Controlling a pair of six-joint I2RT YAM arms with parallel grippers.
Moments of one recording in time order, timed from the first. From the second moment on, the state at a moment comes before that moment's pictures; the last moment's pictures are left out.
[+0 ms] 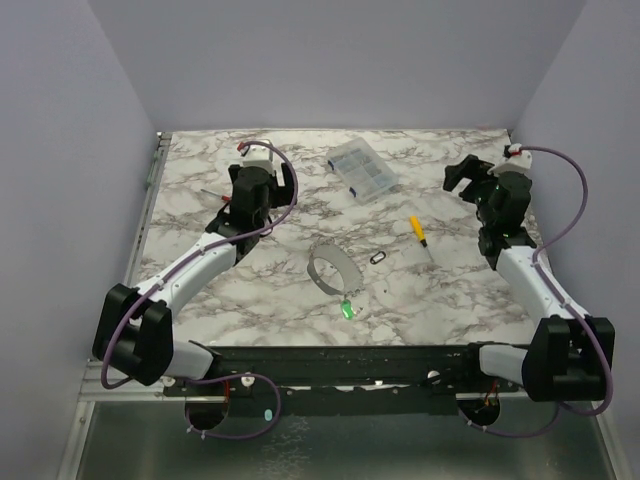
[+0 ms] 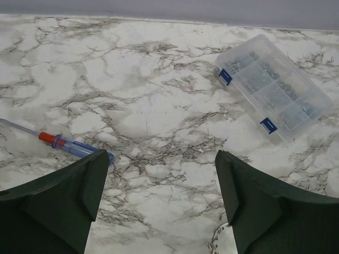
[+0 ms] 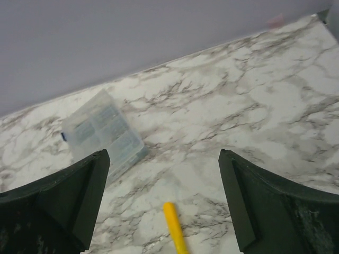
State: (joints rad) left arm -0.46 1.36 0.94 0.14 -0.33 -0.24; right arm -0.01 1.20 0.74 0.36 0.06 0.31
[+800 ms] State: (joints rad) left arm -0.46 1.39 0.96 0.12 -0.29 -0.23; right arm 0.33 1.53 1.00 -0.13 -0.24 0.19
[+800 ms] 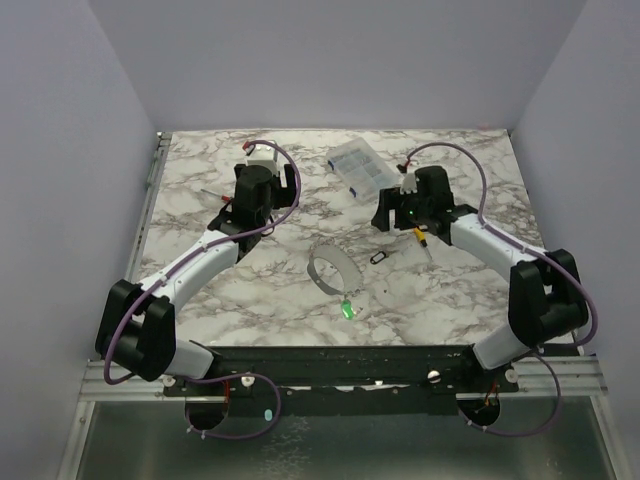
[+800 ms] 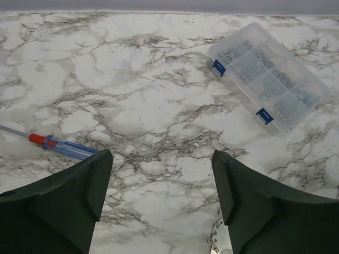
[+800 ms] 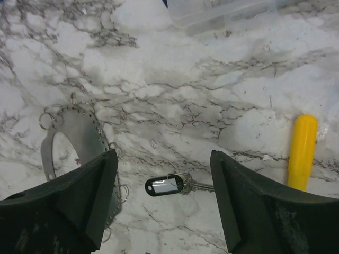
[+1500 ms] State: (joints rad) left arm -0.47 1.39 0.96 0.10 -0.26 -0.21; right arm 0.52 1.62 0.95 -0.25 -0.07 0.23
